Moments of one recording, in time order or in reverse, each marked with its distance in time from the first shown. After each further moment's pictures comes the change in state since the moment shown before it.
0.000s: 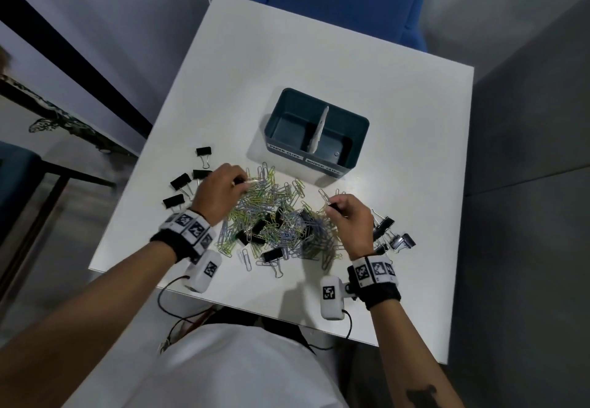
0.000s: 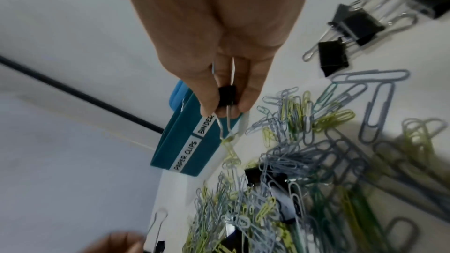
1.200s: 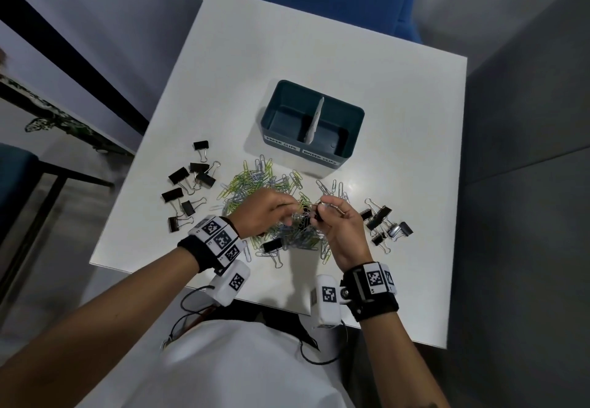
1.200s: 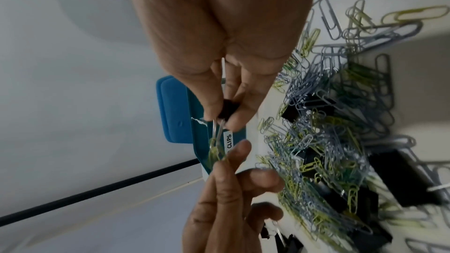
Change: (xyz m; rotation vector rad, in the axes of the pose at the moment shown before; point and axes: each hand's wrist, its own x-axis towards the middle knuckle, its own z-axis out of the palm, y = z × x) left_hand -0.032 0.066 0.023 -0.352 -0.419 0.321; right_hand -0.046 -0.023 0.003 0.858 -0.182 0.317
